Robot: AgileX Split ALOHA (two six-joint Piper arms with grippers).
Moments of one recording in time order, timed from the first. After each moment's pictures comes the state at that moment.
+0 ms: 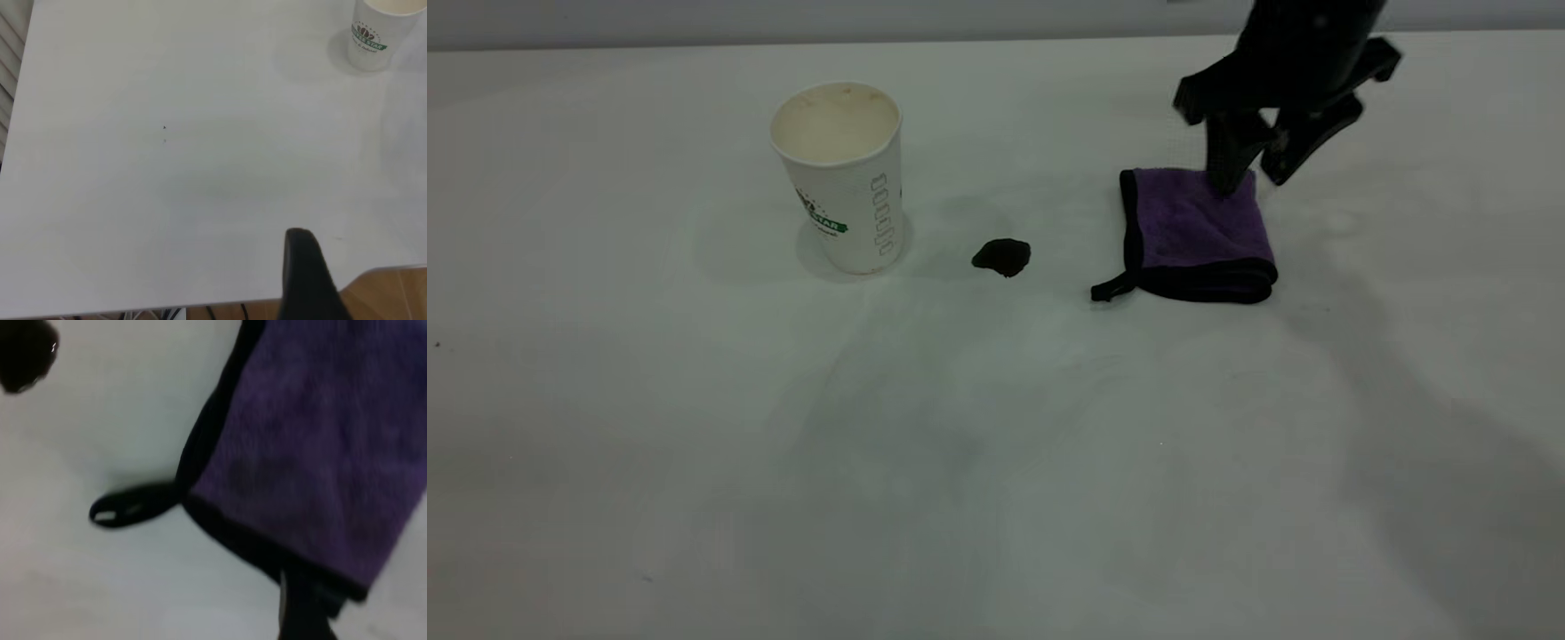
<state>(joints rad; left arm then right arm) 0.02 -0.02 -0.49 -0.02 1.12 0.09 0.28 2.36 -1.57 0.17 0.67 -0.20</state>
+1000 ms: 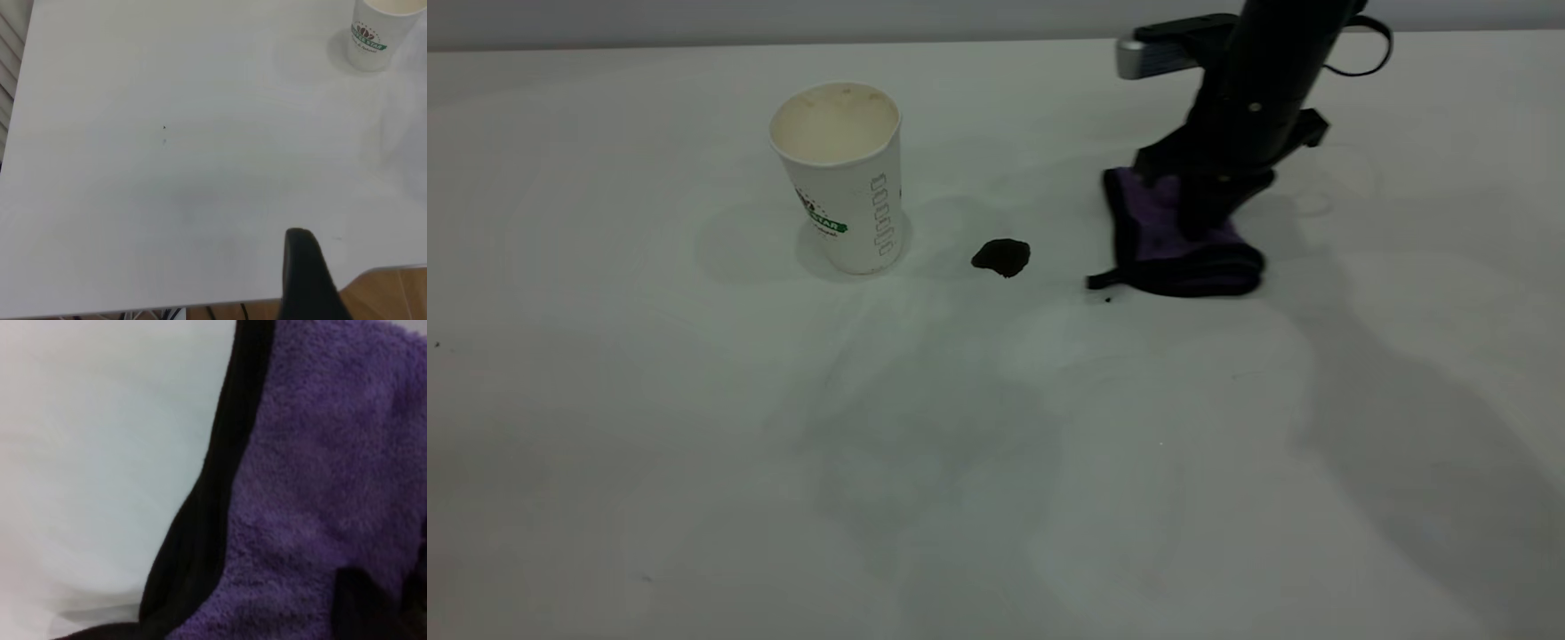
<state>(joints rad) 0.02 -0.02 -0.49 -0.02 1.12 0.09 0.30 2.60 -1.78 0.25 0.61 -0.28</state>
